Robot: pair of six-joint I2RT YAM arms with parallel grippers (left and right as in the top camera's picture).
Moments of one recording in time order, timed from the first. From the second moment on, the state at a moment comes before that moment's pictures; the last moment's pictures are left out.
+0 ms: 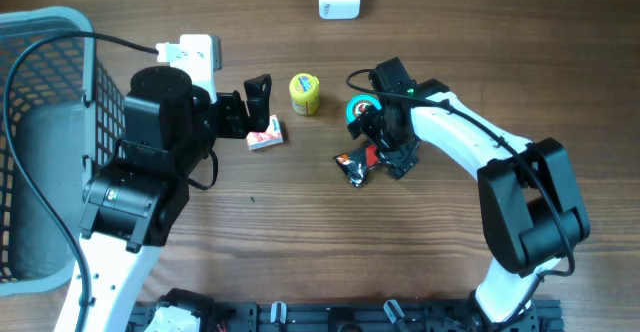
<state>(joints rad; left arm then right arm) -0.28 1.07 1.17 -0.63 0.02 -0.27 0.41 1.92 1.22 -0.76 -0.20 1.21</state>
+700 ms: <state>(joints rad) -0.28 1.06 1.17 -0.65 0.02 -0.27 0.46 1.92 1.22 -0.78 -0.13 1.19</state>
